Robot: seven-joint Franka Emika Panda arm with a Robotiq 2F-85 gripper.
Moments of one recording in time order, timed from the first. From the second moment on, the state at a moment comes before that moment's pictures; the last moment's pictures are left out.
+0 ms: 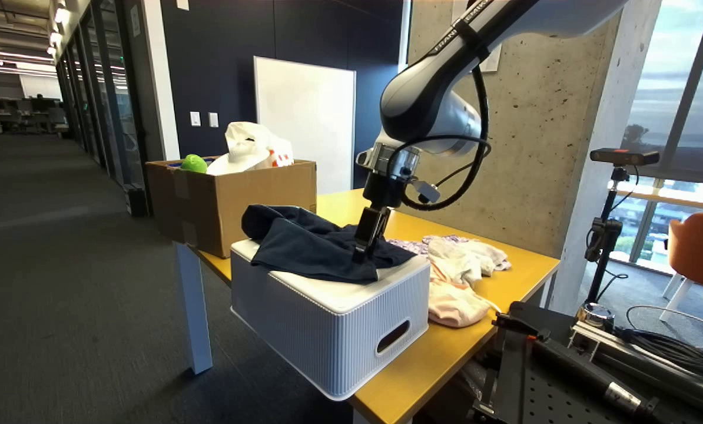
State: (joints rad) arm -0.14 0.33 0.15 -2.12 0.40 2.55 -0.62
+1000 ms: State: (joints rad) arm -0.12 0.32 0.15 -2.12 0.39 2.55 -0.61
